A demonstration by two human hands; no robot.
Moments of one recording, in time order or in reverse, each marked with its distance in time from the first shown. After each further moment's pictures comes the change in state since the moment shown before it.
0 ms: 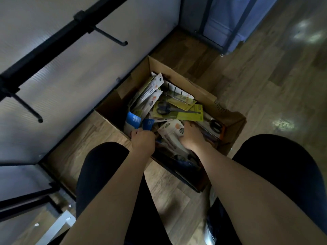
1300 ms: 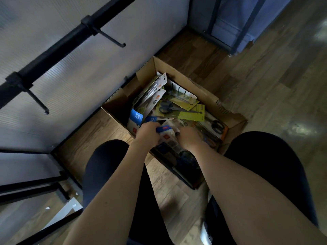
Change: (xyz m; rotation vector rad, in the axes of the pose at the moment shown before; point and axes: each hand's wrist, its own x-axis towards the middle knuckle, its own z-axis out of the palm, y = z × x) left_hand -0.034 0.021 -0.057 -0.500 -0.005 -0.125; right_hand -0.021 -0.012 -0.012 -0.064 -0.047 -0.173
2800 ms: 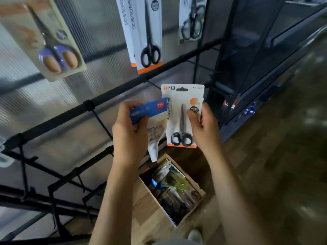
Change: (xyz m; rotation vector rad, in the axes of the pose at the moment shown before) left_hand -0.479 0.213 -0.528 -0.747 1.085 0.417; right_hand -0.436 -0.250 -0.561 0.690 0.760 -0.618
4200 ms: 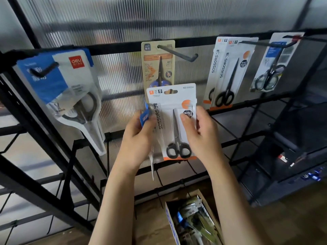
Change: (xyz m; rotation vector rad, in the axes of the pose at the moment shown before) left_hand 0.025 0.015 -0.138 -0.325 0.156 -0.203; right_hand 0.014 -0.144 0.113 0.198 -0.200 -0.490
